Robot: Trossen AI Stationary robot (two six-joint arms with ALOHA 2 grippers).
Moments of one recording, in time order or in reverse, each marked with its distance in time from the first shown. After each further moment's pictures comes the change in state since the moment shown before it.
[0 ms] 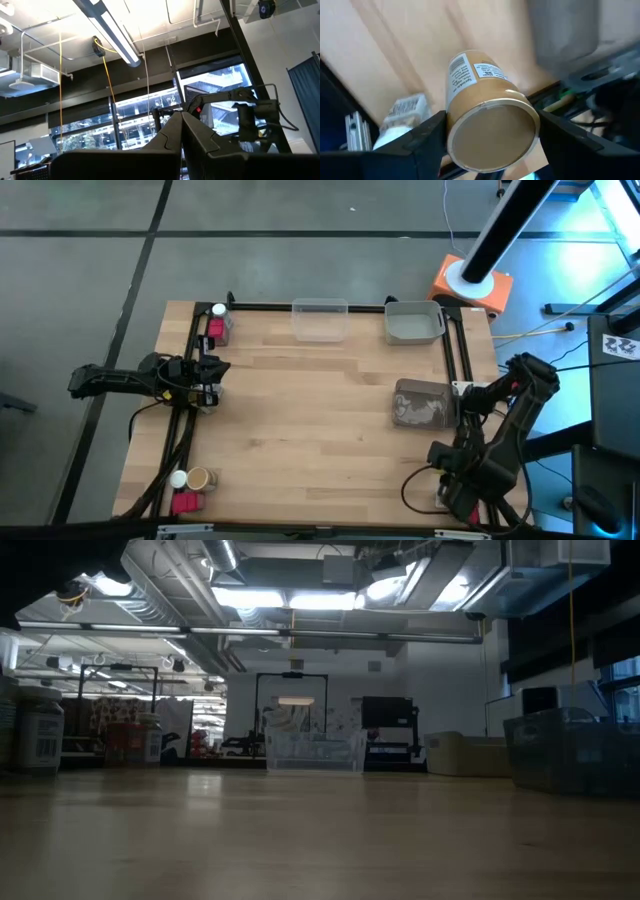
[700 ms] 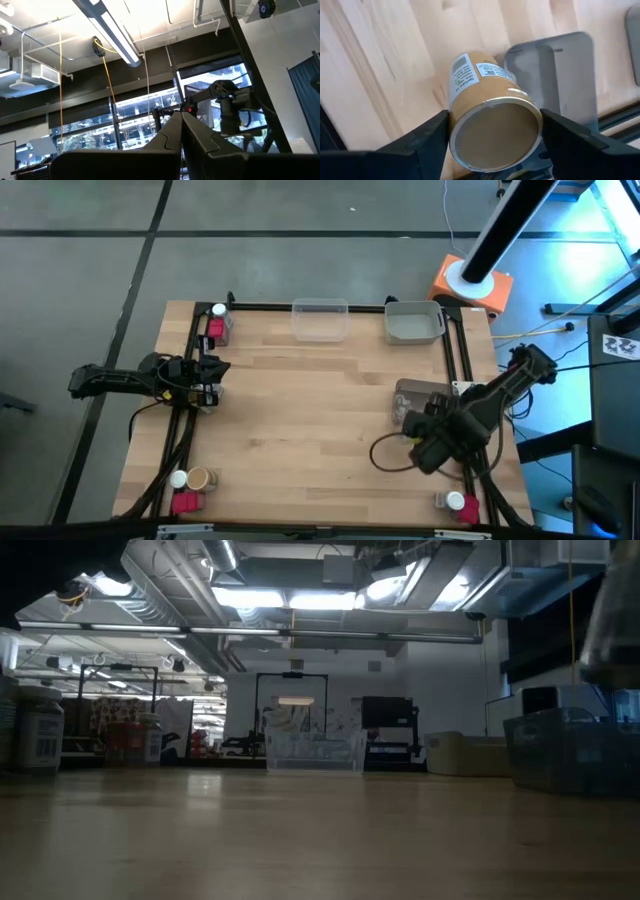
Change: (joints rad) left arm 0.000 0.000 0.000 0.000 0.000 0.003; right arm -0.297 -0.088 0.058 0.004 0.203 -0.401
